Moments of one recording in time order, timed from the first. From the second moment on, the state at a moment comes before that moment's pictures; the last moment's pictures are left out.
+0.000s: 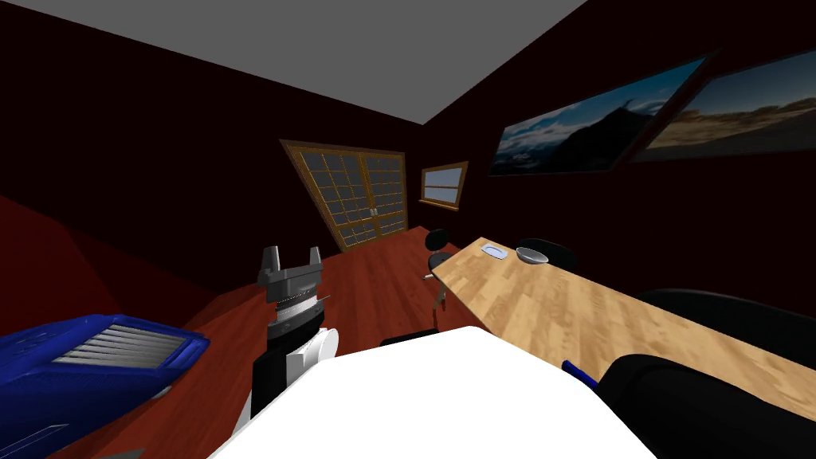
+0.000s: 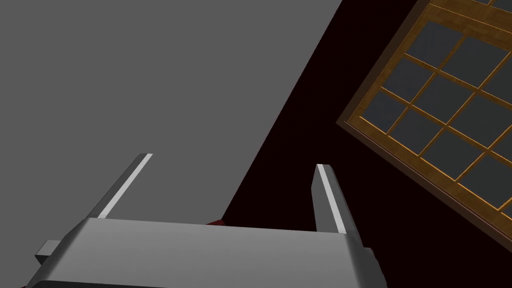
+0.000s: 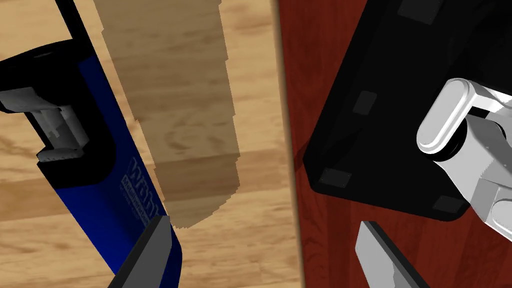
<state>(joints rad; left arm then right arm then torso) 0.50 -0.02 0.00 -2.37 0.12 -0.49 0.13 1.00 -1.14 0.08 -1.18 1.02 -0.59 -0.04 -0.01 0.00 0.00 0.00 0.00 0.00</state>
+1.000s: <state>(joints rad) 0.50 -0.02 0.00 -2.37 0.12 -0.49 0.13 0.91 -1.09 0.17 -1.09 1.15 -0.61 -0.03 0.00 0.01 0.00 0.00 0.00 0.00</state>
